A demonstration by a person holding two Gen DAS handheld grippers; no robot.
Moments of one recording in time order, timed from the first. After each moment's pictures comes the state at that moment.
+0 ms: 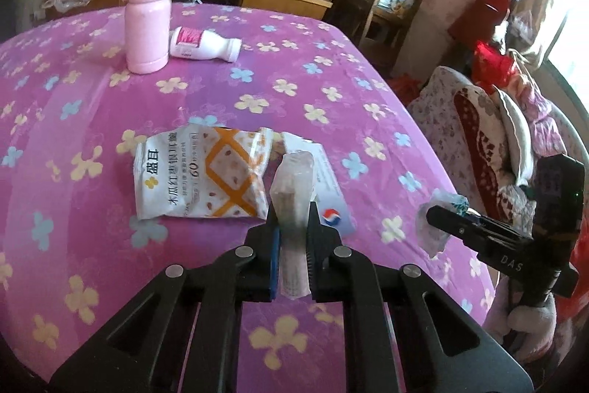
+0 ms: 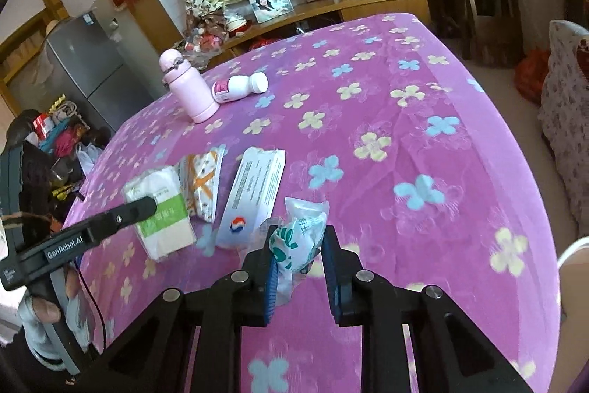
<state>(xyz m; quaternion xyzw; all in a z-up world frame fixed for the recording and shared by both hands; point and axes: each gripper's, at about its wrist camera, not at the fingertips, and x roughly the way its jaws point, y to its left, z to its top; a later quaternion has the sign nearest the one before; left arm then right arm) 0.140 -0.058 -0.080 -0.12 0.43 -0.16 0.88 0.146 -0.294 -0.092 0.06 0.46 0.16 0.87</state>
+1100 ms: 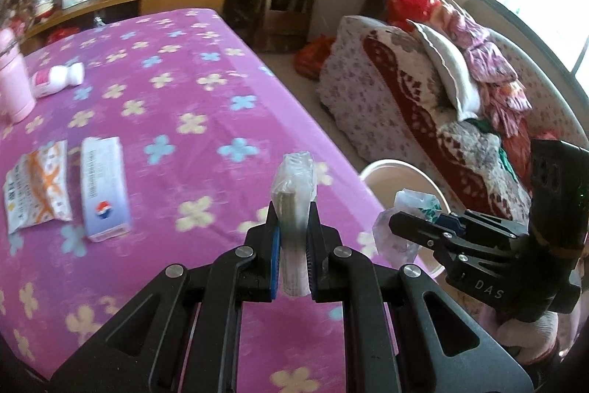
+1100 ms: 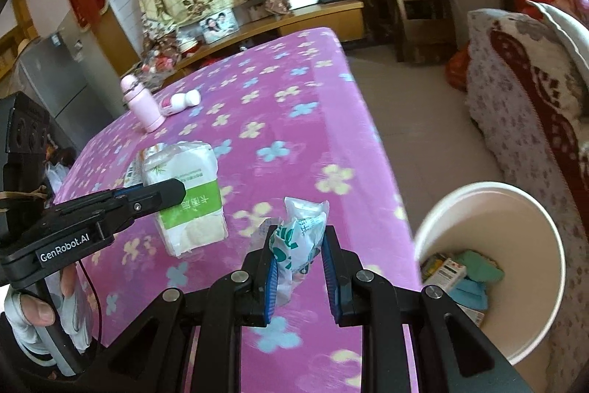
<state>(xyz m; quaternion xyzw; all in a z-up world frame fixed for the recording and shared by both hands) 0.097 -0.252 -0.056 -0.04 0.43 -0.29 0.85 0.050 -0.422 -0.058 0.06 0.44 0.06 0.89</state>
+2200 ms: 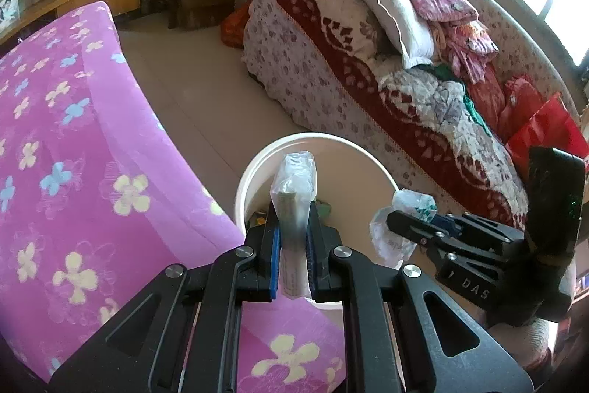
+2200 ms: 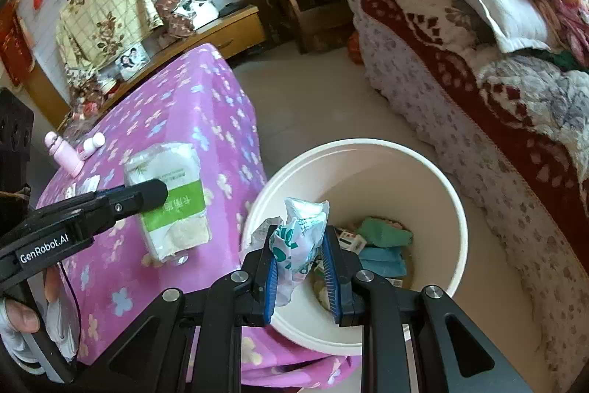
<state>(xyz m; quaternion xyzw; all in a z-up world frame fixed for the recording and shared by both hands) 0.093 -0.430 -0.081 0.02 0.46 -0.39 0.80 -0.005 -0.585 -0.070 0.12 0.44 -0.08 0.89</state>
